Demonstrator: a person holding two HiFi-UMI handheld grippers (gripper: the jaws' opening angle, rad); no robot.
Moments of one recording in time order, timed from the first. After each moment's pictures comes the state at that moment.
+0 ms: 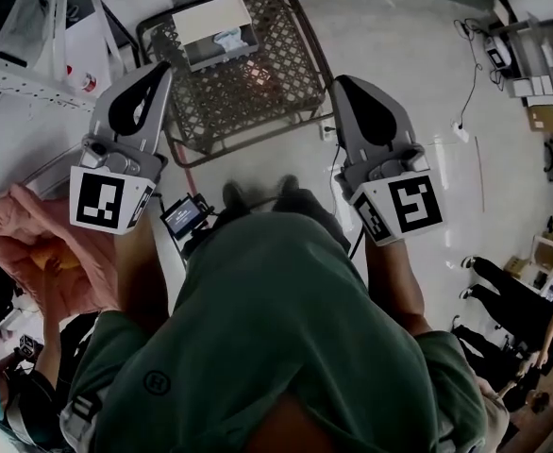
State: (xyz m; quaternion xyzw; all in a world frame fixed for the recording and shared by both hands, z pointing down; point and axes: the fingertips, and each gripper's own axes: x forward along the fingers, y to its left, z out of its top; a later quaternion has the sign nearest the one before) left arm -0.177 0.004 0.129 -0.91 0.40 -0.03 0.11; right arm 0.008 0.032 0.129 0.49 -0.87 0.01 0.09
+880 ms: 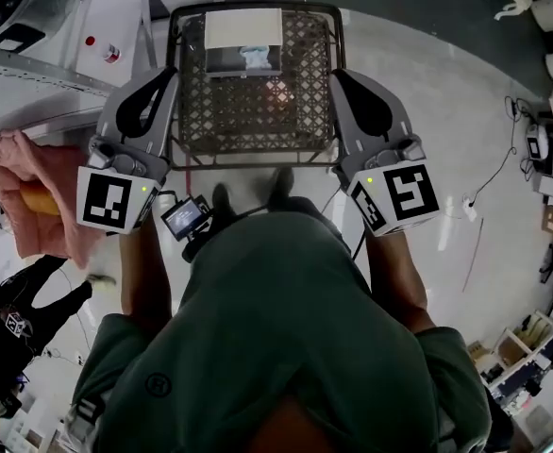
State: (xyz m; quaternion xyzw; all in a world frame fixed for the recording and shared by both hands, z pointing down) left arm -0.131 -0.092 0.152 -0.84 0.53 -0.09 0.08; right arm 0.040 -0.135 0.166 0.33 -0.94 0.03 0.08
